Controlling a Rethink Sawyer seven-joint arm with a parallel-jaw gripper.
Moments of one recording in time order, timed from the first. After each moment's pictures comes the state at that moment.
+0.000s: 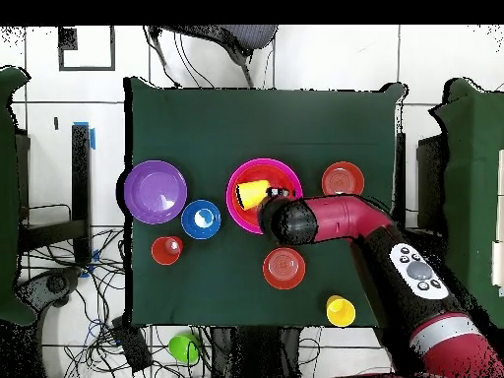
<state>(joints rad) -0.70 -0.61 0.51 1.78 -0.57 0.50 0.45</state>
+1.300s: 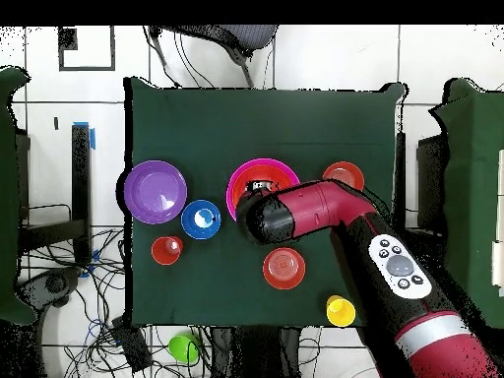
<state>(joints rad) -0.66 -0.68 0.58 1.79 -0.66 0.55 0.45</state>
